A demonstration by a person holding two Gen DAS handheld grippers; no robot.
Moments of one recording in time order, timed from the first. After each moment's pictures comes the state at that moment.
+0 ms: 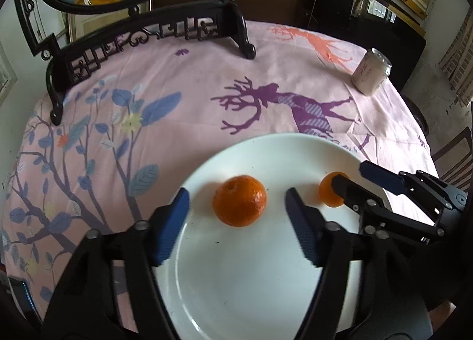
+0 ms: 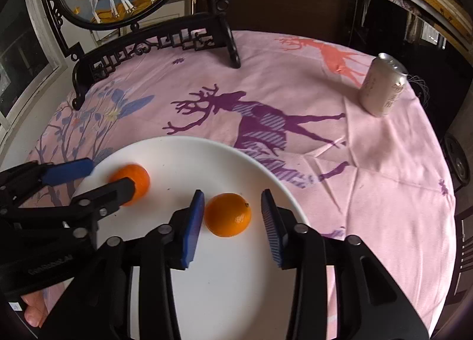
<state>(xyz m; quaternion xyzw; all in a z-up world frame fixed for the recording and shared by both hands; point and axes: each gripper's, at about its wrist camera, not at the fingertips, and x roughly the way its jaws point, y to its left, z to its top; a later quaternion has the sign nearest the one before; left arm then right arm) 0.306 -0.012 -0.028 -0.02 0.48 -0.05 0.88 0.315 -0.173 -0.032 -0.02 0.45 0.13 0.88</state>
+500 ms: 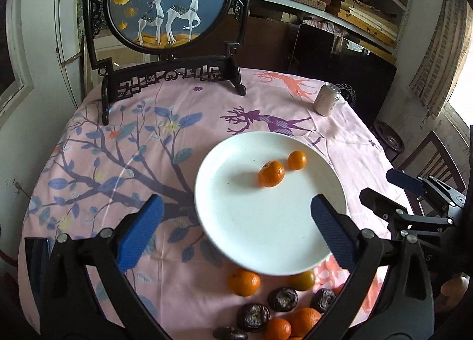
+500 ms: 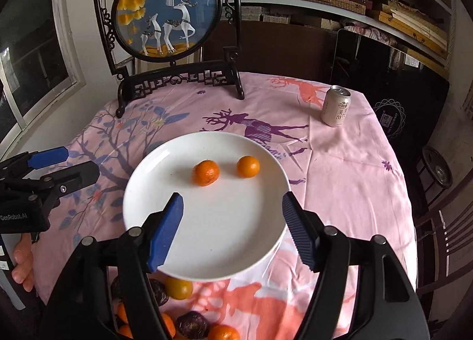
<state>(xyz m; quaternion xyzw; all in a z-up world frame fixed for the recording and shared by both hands) 0.145 0.022 0.049 -0.04 0.39 -0.07 0.92 0.154 -0.189 0.044 -0.03 0.37 0.13 0.92</state>
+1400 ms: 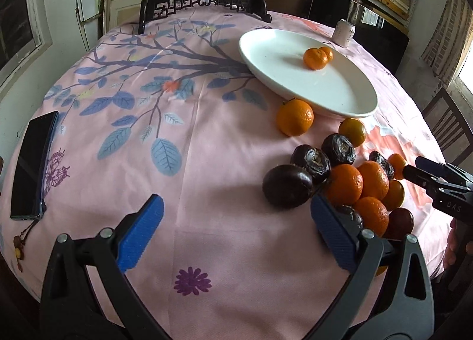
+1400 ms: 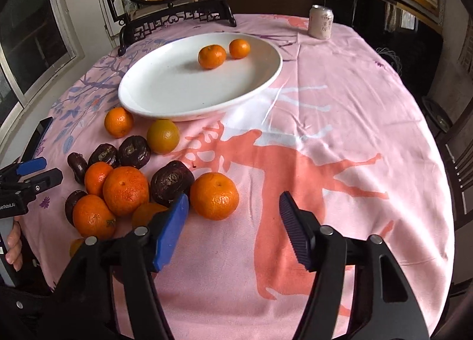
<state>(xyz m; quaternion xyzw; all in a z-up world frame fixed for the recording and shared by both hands) 0.016 0.062 -0.071 -0.04 0.45 -0.04 0.89 0.046 -0.224 -0.074 0.00 0.45 0.13 0.89</state>
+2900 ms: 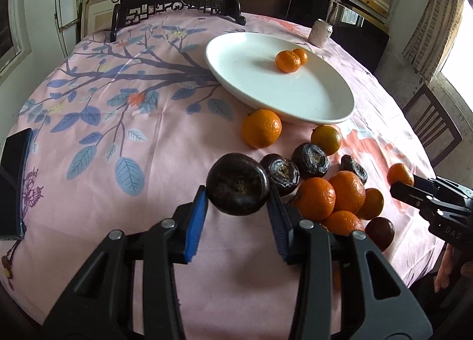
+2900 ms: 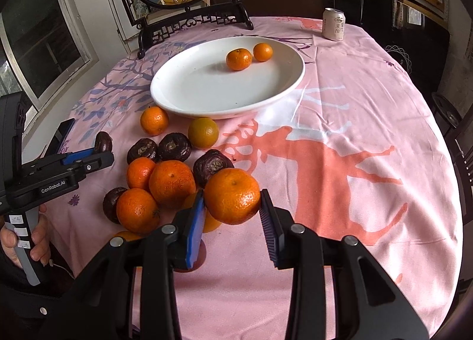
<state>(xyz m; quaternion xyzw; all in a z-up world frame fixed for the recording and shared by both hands) 0.028 0.044 -0.064 -0.04 0.44 -0.09 0.89 0.018 -0.206 -0.053 0.02 0.44 0.16 0.89</state>
